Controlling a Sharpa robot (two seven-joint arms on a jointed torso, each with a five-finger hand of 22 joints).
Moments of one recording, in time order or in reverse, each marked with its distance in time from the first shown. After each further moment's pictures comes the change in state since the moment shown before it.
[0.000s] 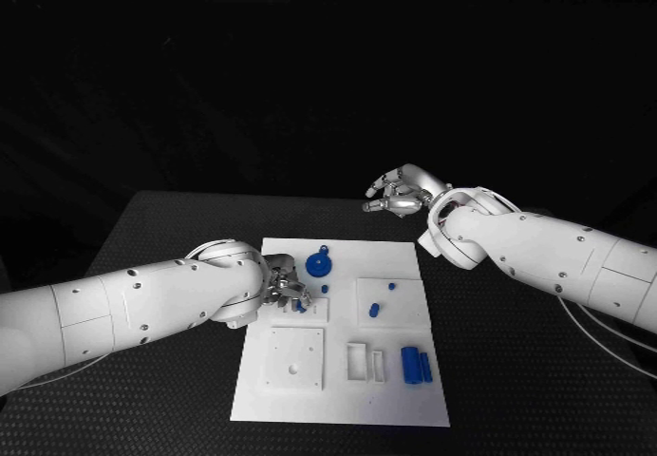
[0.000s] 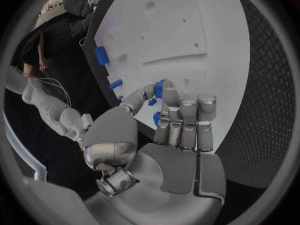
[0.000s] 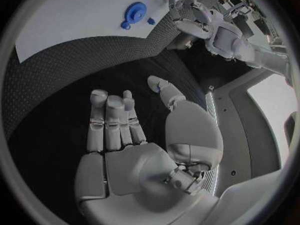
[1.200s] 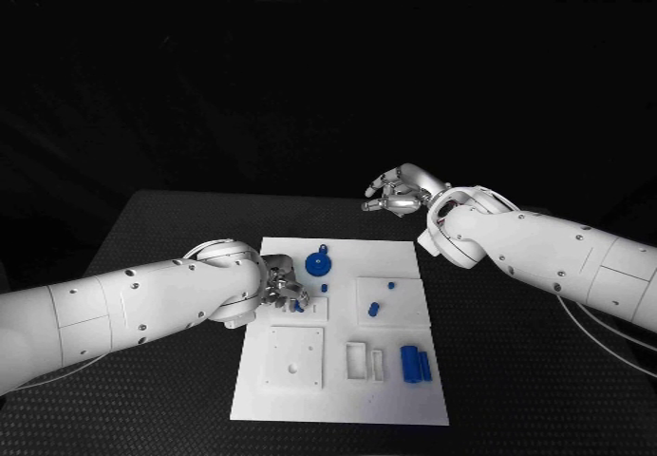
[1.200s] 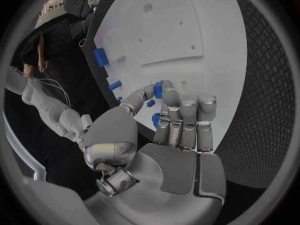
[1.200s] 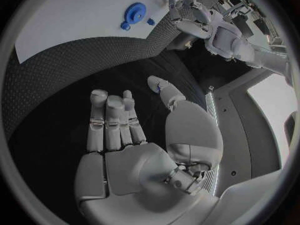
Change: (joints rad) left arm -0.002 -0.003 0.000 -0.001 -0.004 0.013 -0.001; left_hand -0.001 0.001 0.000 0.000 -0.009 0.001 -0.001 0.007 0.025 0.000 0.000 0.000 0.007 0.003 -0.003 0.000 0.004 0.000 0.002 -0.006 0.004 0.000; right arm 0.000 0.001 0.000 0.000 0.000 0.005 -0.001; right_hand -0.004 0.004 0.000 0.000 0.000 0.002 -0.002 0.000 -0.001 0.000 0.000 0.000 -0.002 0.000 0.000 0.000 -0.001 0.000 0.000 0.000 0.000 0.000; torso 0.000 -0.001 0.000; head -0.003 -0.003
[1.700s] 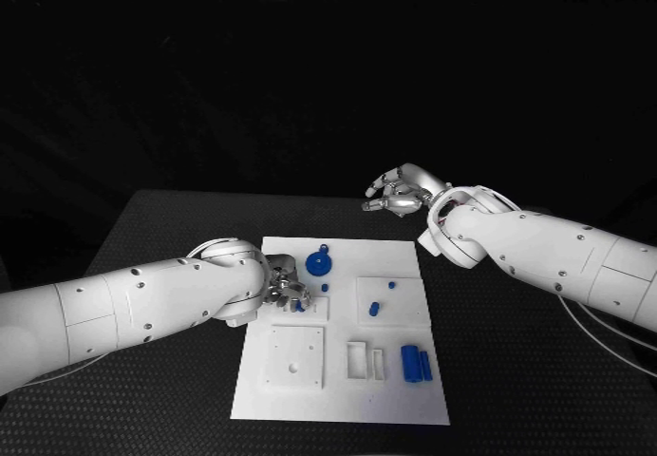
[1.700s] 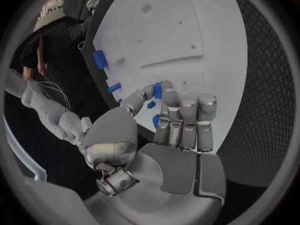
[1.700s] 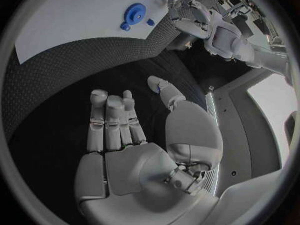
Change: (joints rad) left arm -0.004 0.015 0.004 -0.013 -0.020 0.022 -0.001; left_hand -0.020 0.020 0.000 0.000 -0.037 0.007 0.000 0.021 0.031 0.006 -0.003 0.000 0.018 0.002 -0.002 0.000 0.012 -0.001 0.001 -0.009 0.016 -0.004; right arm 0.000 -0.001 0.000 0.000 0.000 0.004 0.000; right_hand 0.000 0.000 -0.003 -0.003 0.000 0.001 -0.001 0.000 0.000 0.000 0.000 0.001 -0.001 -0.004 -0.003 0.000 0.000 0.000 0.000 0.000 0.000 0.000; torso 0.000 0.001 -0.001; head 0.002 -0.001
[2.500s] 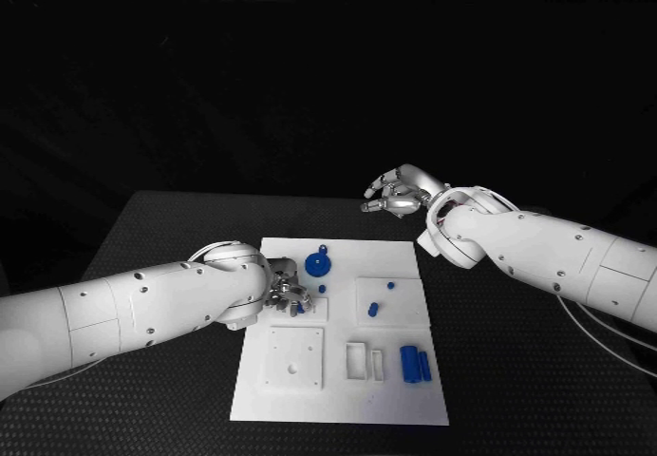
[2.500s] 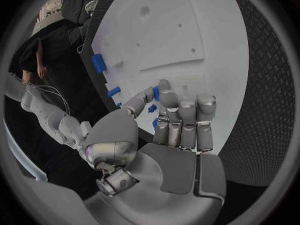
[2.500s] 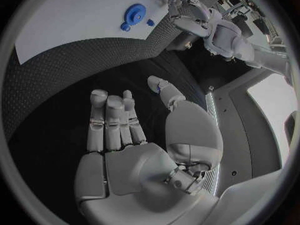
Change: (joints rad) left arm -0.006 0.010 -0.003 -0.003 -0.021 0.012 -0.006; left_hand -0.027 0.027 0.003 0.003 -0.109 0.042 -0.031 0.000 -0.008 0.047 -0.033 -0.003 0.020 0.020 -0.020 0.000 0.009 0.001 0.007 -0.014 0.013 -0.020; right arm 0.000 -0.001 0.000 0.001 0.000 0.003 0.000; right_hand 0.000 0.000 0.000 0.000 0.000 0.001 -0.001 0.000 -0.001 0.002 0.002 0.003 -0.001 0.000 0.000 0.000 0.000 0.000 0.000 0.000 0.000 0.000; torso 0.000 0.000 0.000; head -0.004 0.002
